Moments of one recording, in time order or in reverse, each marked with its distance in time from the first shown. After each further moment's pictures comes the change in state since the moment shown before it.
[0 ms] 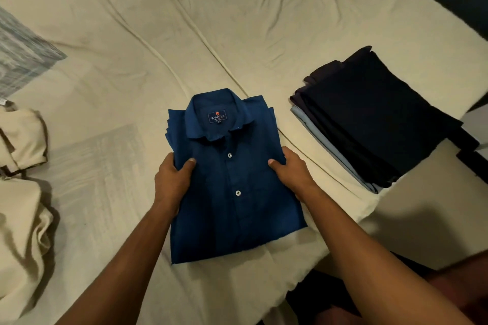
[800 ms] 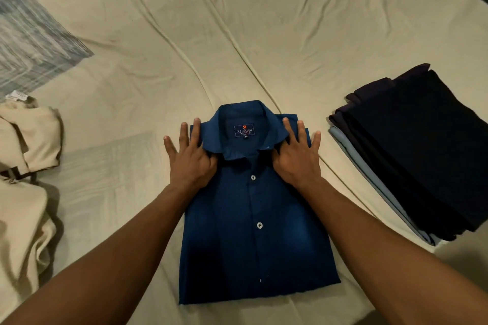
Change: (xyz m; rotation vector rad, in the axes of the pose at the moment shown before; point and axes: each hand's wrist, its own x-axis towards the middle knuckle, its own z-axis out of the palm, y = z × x) left_hand 0.115 -0.009 0.012 1.040 -0.030 0.470; right_hand 0.107 -0.033 0.050 -0.988 0.165 -0.450
